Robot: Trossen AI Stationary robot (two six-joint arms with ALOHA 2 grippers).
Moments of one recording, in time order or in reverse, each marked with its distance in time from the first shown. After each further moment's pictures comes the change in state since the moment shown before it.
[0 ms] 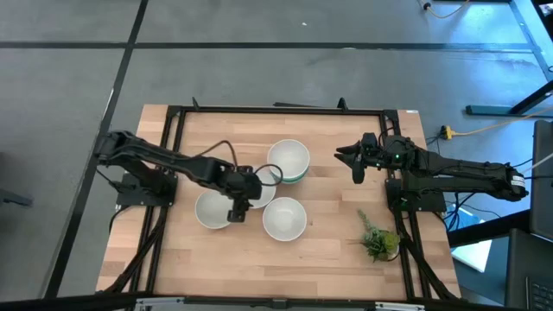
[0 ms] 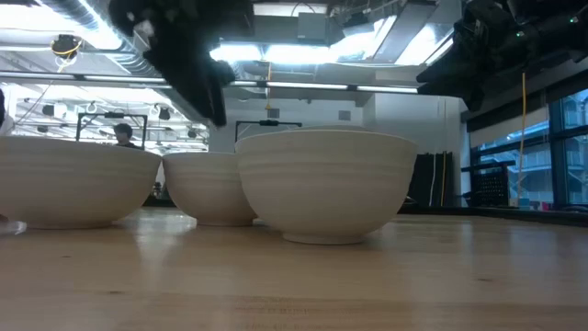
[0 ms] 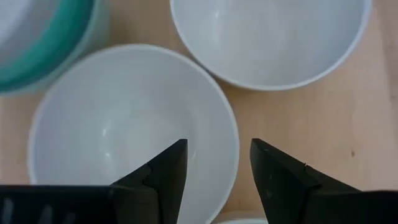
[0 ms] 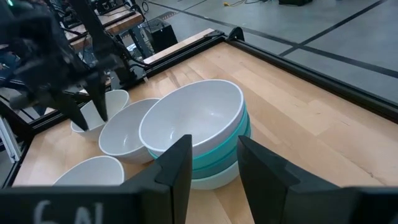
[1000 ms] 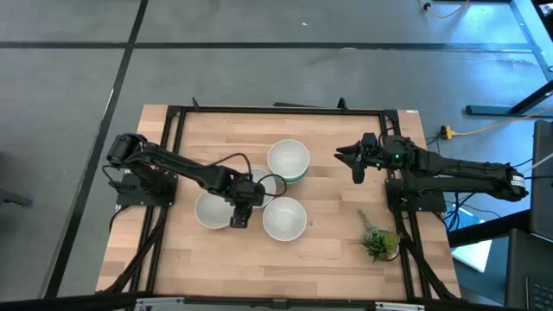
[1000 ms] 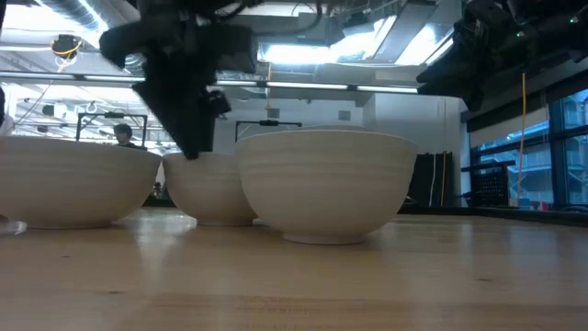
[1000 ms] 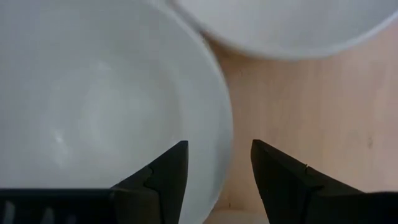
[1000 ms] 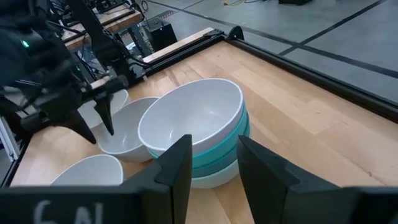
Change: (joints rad) left arm -0.025 0.121 0.001 -0.021 0.018 -0.081; right arm 0.000 0.000 0.000 -0.004 0.000 -0.004
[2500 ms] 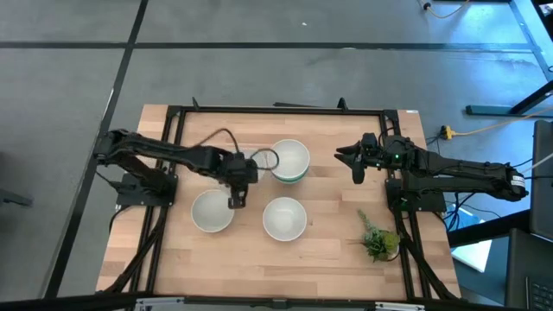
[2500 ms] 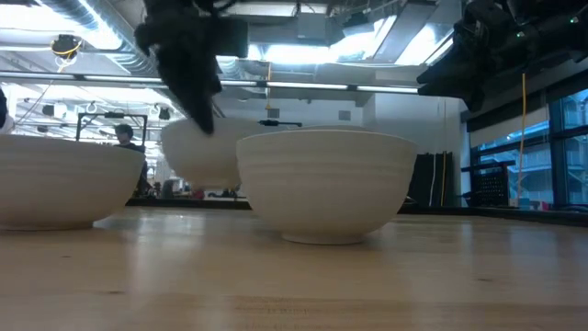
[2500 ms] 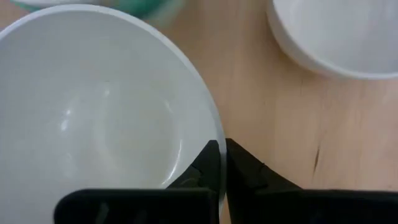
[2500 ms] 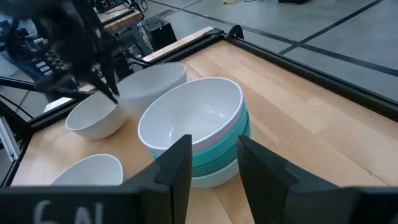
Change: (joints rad) left arm 0.144 -0.170 -0.001 -0.091 -0.064 0.020; right arm 0.000 0.000 0.000 -0.003 0.001 0.004
